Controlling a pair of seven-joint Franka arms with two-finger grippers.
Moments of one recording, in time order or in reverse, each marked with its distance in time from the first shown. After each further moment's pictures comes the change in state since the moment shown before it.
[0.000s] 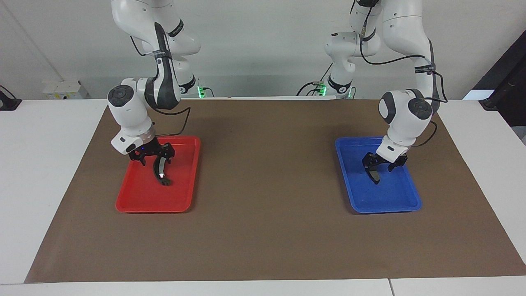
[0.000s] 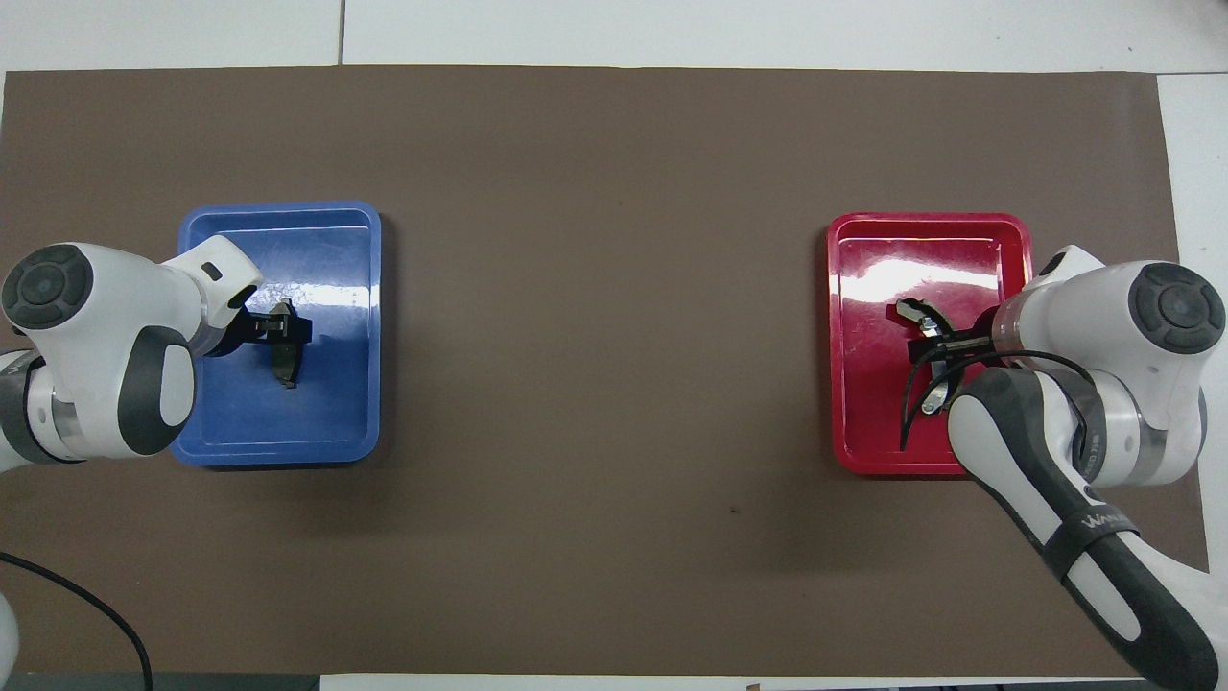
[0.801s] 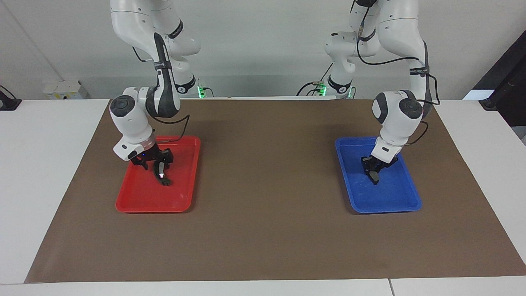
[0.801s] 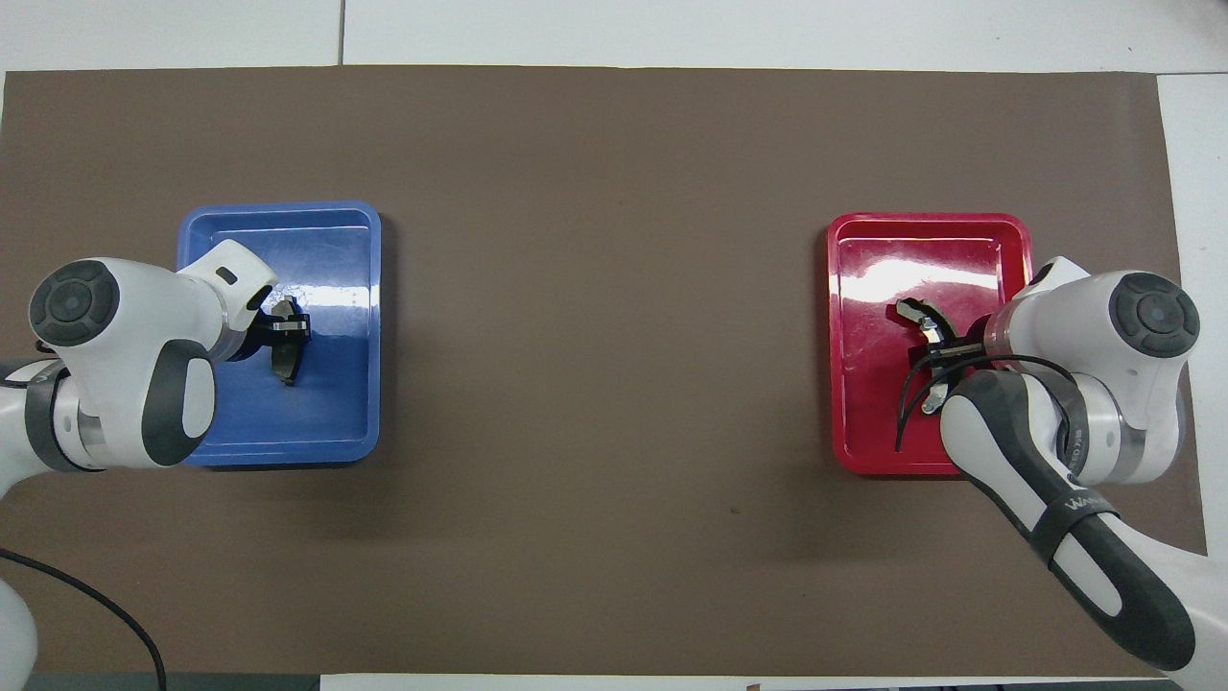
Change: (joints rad) left arm -0.025 -0.011 0.001 -0.026 0.000 0.052 -0.114; right arm -0.016 0.038 0.004 -0.016 0.000 0.035 -0.009
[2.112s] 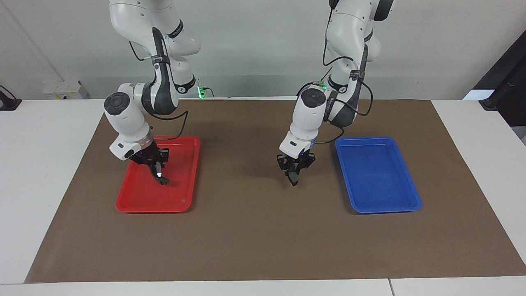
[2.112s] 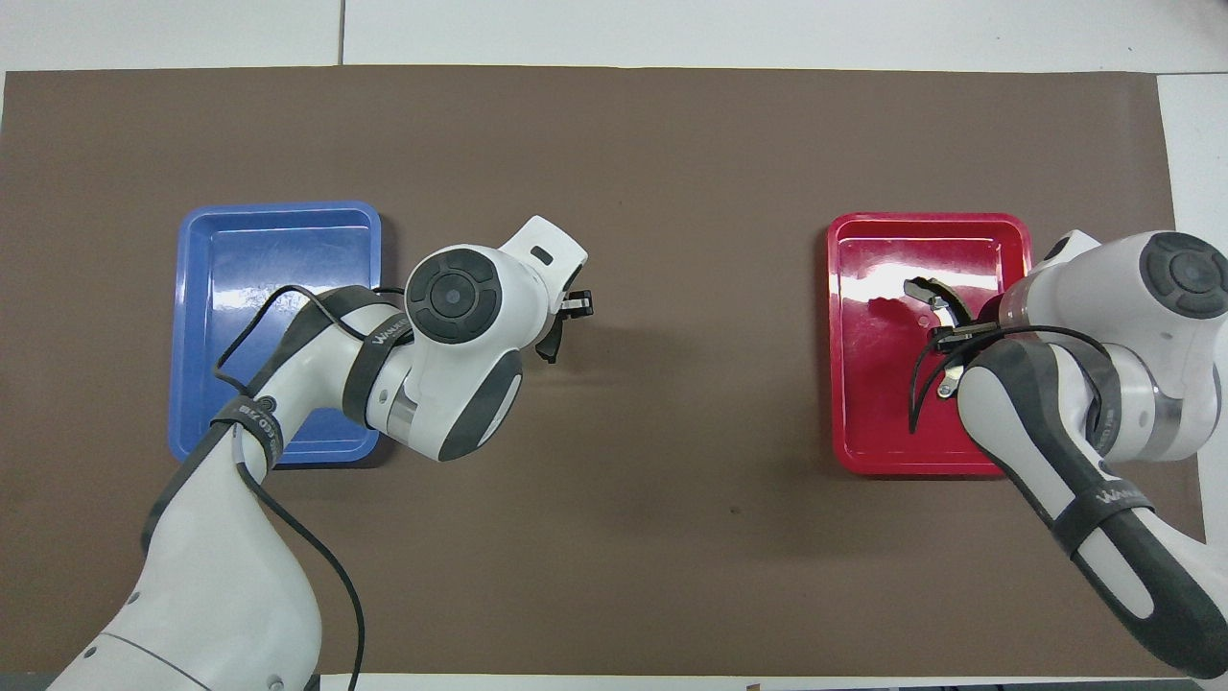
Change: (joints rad) left arm -0.514 0.204 -0.024 0.332 -0.038 -0.023 -0.521; right arm 0.008 -0.026 0.002 0.129 0.021 -0.200 -0.005
